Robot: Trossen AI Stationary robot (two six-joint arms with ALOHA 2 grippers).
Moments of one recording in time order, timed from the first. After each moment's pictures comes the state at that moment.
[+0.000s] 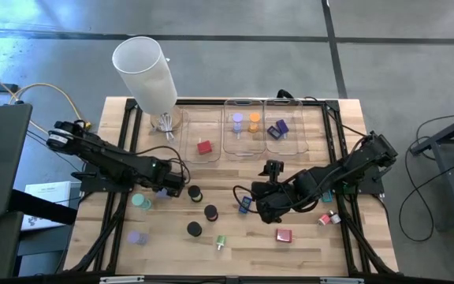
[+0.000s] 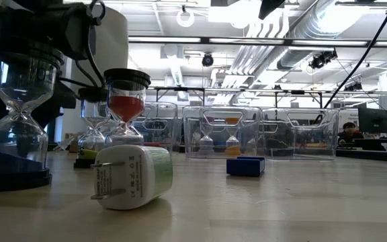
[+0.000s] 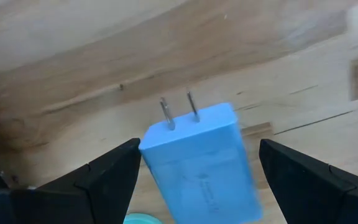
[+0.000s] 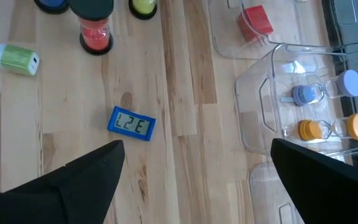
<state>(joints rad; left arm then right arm) -0.22 1.38 0.68 -0.85 -0.01 -1.49 0.46 1.70 1.65 -1.19 0.50 0.44</state>
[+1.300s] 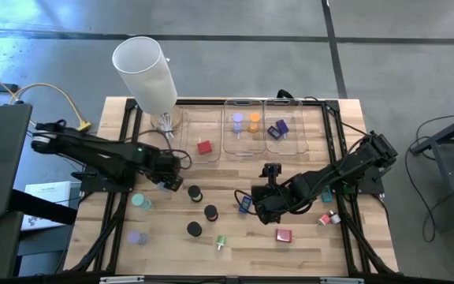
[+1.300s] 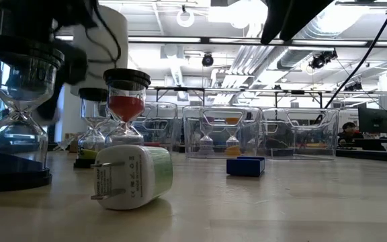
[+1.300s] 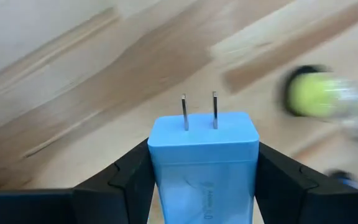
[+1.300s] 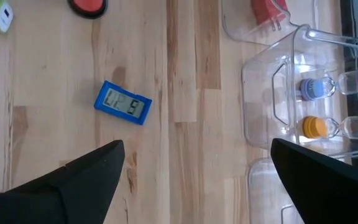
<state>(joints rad) -0.09 1.11 0.72 -0.86 0.03 -1.20 0.46 1.70 1.51 -1.11 0.50 0.37</state>
